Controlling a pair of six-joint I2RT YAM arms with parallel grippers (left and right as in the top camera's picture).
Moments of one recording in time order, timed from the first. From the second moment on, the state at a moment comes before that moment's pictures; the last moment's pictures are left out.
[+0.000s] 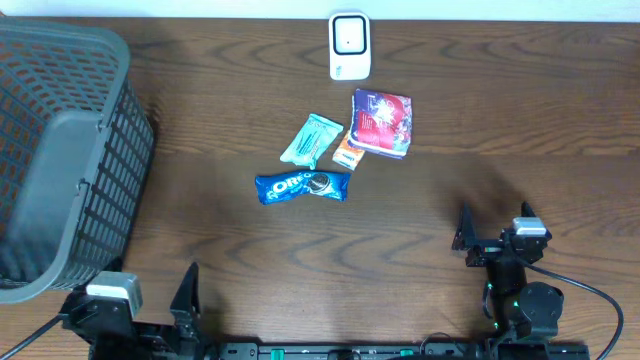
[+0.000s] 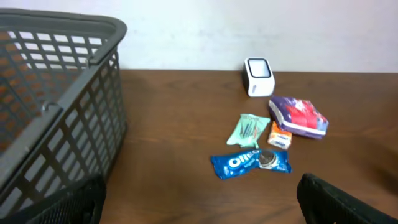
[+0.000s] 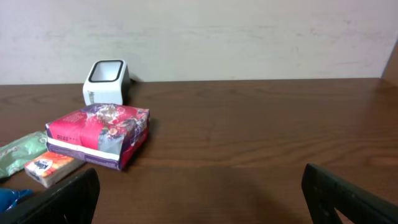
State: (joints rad) left arm -0.18 0.24 1.06 -1.12 -0.03 -0.09; right arm -0.01 0.01 0.01 -0.07 -0.03 0.04
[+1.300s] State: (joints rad) left arm -0.18 0.26 0.57 -0.69 -0.14 -0.09; right arm -0.01 0.01 0.01 -0.07 -0.03 0.04
